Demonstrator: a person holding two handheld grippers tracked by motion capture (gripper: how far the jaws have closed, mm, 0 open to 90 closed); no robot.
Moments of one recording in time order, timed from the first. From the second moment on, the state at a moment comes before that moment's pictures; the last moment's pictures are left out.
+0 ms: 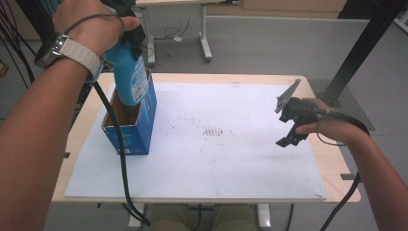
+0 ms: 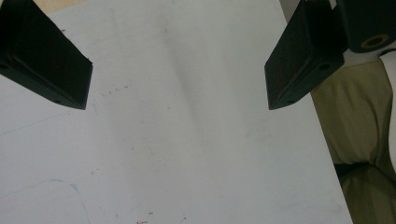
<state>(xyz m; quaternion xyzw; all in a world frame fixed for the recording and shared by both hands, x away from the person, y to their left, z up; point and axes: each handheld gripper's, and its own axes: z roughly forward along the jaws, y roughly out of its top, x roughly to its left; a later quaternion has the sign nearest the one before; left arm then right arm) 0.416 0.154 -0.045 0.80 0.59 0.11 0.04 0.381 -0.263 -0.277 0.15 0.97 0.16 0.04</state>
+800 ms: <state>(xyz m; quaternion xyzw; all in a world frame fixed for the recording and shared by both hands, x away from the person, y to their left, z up) 0.435 0.186 -0.061 0.76 0.64 0.10 0.03 0.387 -0.268 -0.281 0.17 0.97 0.16 0.04</state>
